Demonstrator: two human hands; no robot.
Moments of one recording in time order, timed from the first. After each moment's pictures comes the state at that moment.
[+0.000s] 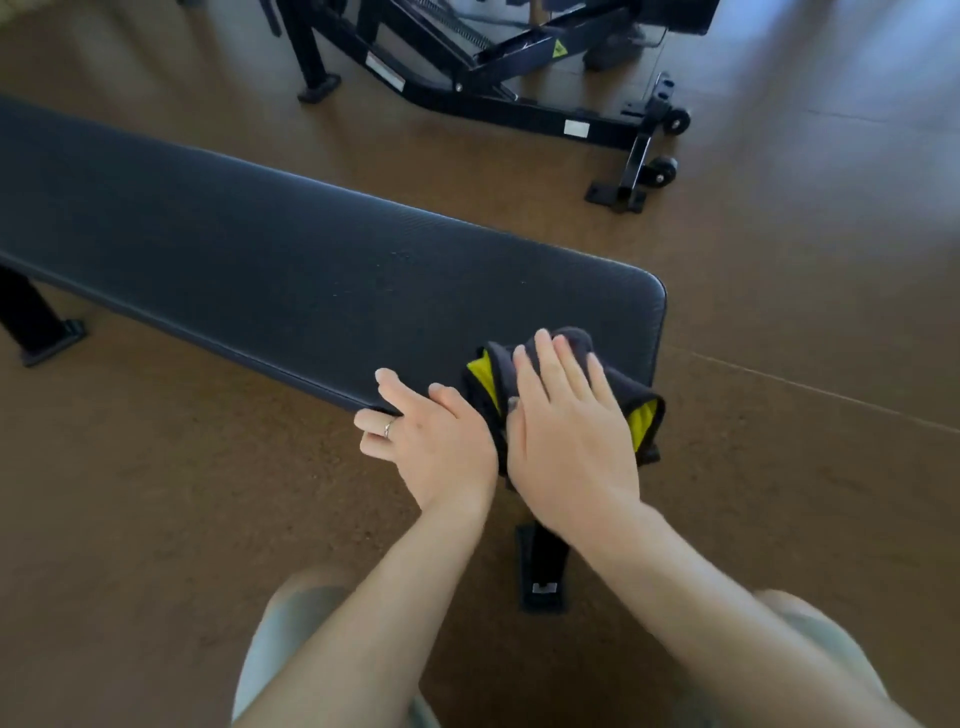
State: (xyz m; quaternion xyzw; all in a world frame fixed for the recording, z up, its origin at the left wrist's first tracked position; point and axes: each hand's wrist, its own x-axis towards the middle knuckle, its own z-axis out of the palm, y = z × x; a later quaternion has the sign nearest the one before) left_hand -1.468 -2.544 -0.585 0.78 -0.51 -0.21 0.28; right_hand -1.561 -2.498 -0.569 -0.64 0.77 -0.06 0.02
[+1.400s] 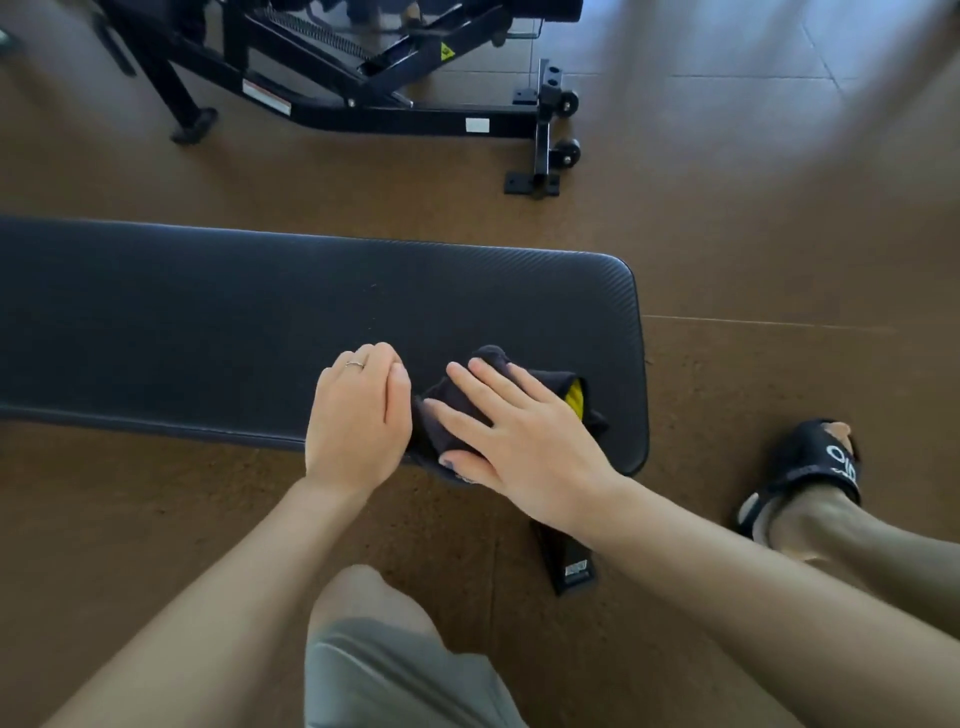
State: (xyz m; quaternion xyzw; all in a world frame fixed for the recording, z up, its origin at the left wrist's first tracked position) left_hand -1.366 -2.654 -0.579 0.42 -0.87 -0.12 0.23; right_hand -1.521 -2.523 -0.577 -0.73 0.68 -0.04 0.00
